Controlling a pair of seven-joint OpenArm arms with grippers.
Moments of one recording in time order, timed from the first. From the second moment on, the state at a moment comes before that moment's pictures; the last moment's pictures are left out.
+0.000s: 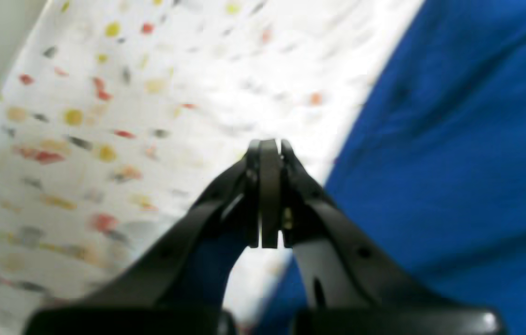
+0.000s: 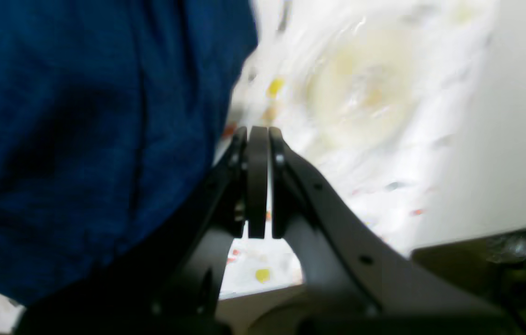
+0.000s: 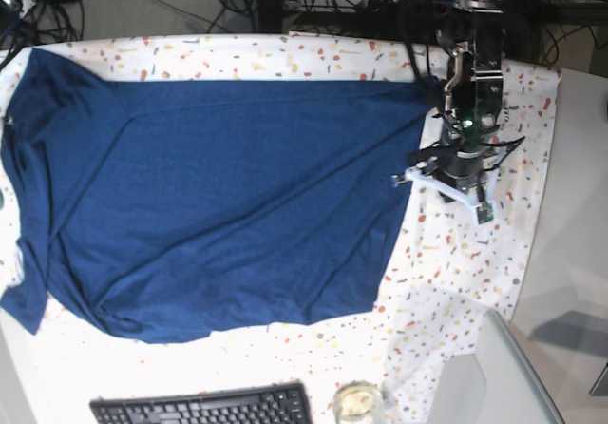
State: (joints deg) left arm 9.9 -4.9 -6.1 90.6 -11.3 12.6 32.0; right arm 1.0 18.9 44.5 68.2 -16.5 40.5 -43.5
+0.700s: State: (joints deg) left arm 1.6 -10.4 2.5 66.3 -16.5 10.6 19.0; right arm 3.1 19.5 39.6 54.1 -14.6 40.8 -37.0
